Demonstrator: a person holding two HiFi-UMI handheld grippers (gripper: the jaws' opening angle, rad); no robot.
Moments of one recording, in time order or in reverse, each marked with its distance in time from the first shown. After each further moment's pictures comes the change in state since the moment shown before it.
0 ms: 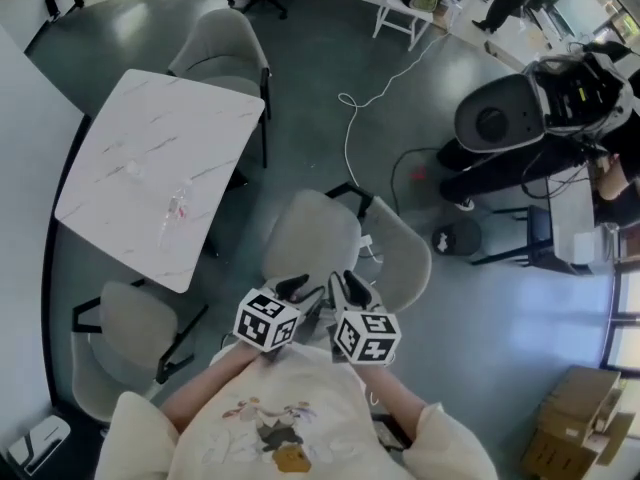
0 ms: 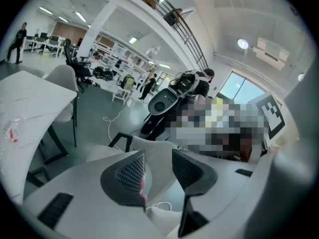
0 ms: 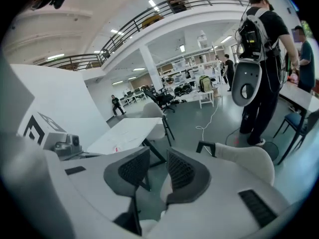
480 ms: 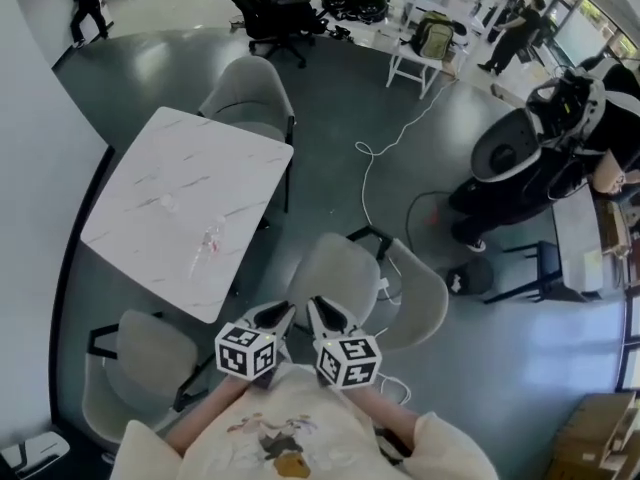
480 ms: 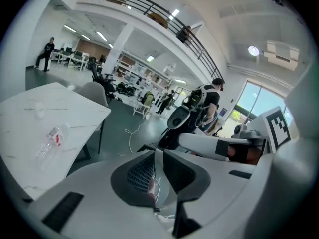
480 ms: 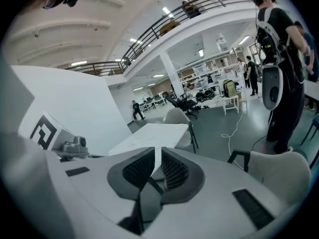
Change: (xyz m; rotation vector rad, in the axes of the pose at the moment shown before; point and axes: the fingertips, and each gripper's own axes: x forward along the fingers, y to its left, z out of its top) left arm -0.123 0.064 0.010 -0.087 -0.186 0.200; right arm 0.018 0.139 0.007 -0.093 -0.083 0.220
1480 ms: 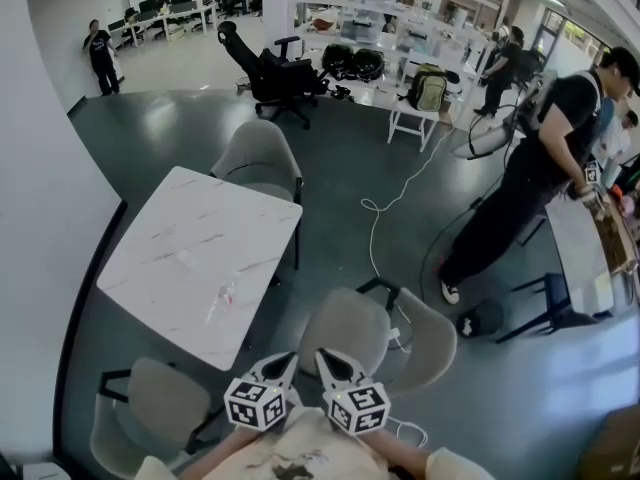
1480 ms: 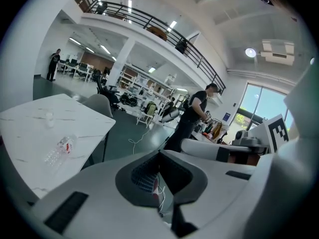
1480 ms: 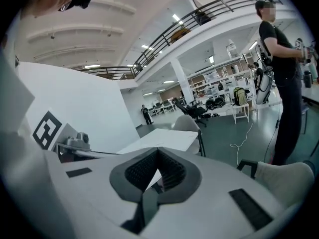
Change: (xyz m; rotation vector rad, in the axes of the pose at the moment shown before) left arm -0.040 -0.013 0.010 0.046 -0.116 0.054; right arm -0.023 0.032 0.002 -0.087 -0.093 0.109
